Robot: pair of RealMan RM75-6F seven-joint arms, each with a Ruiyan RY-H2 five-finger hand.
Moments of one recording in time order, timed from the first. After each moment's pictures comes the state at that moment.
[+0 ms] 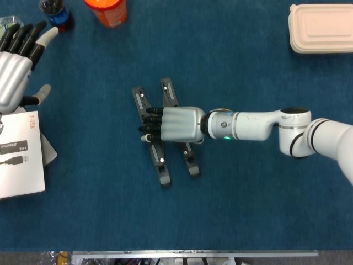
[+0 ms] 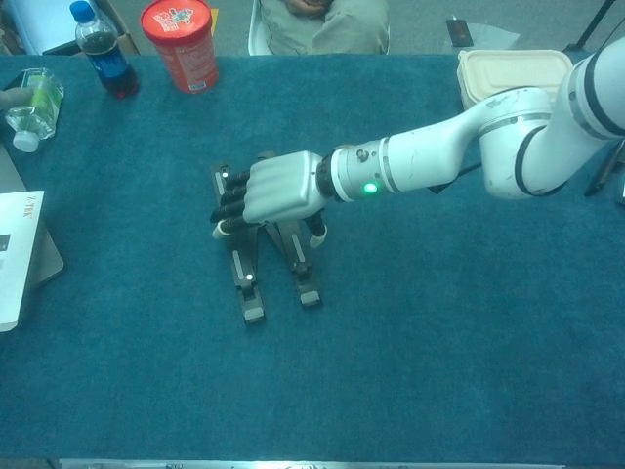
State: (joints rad) left arm -0.53 -1.00 -0.10 -1.69 1.37 1.14 0.05; right arm 1.38 -1.74 -0.18 -0.97 -1.93 0.73 0.31
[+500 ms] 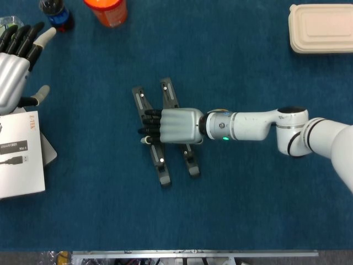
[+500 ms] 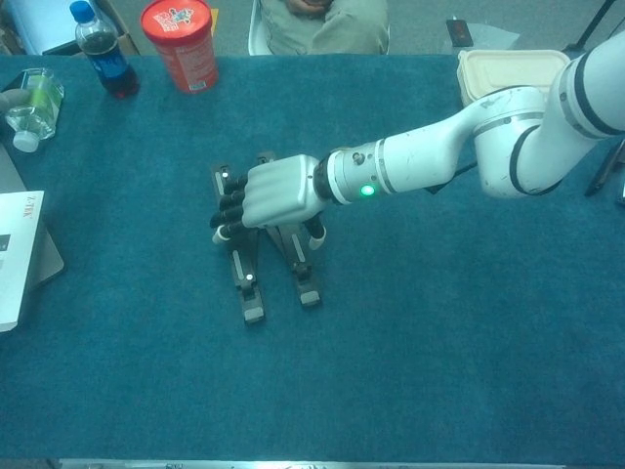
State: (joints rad) left arm -0.52 -1.01 -0.11 -1.68 1.38 1.14 0.02; right arm 1.41 -1.75 -0.21 -0.96 -1.92 0.73 0.31
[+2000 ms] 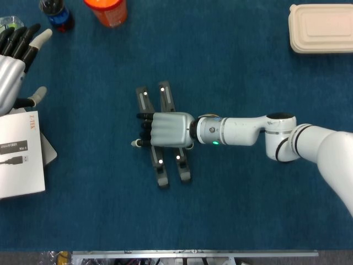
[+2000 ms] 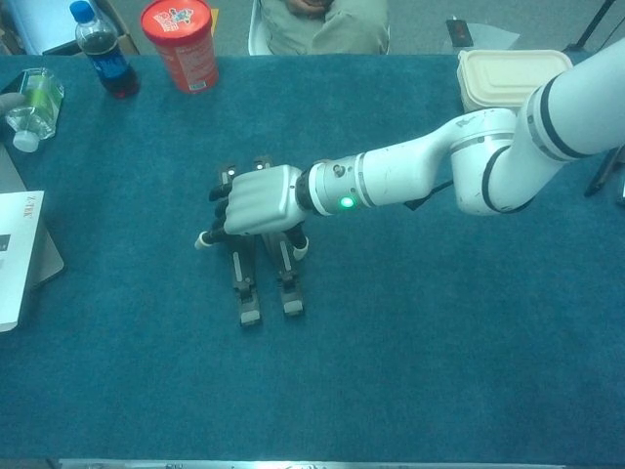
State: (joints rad) left arm -0.49 -1.02 -0.11 -1.63 1.42 1.14 -0.05; right arm 1.42 -1.83 -0.20 -0.91 -1.87 0.73 0.32
